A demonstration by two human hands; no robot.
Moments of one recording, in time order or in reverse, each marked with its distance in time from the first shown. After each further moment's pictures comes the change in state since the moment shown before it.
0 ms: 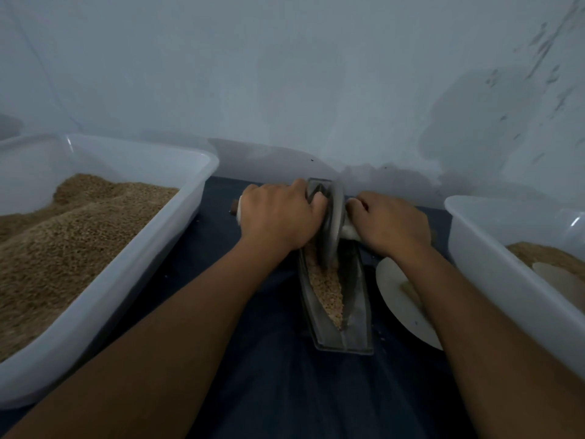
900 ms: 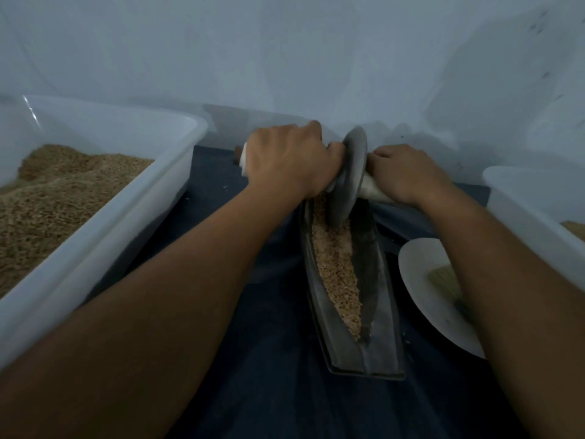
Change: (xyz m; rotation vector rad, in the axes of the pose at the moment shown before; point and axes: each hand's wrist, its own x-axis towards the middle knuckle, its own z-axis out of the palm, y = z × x) left_hand 0.053 0.000 0.018 0.022 -0.044 -0.043; right_hand 0.061 0.016 0.019 0.224 -0.247 0.032
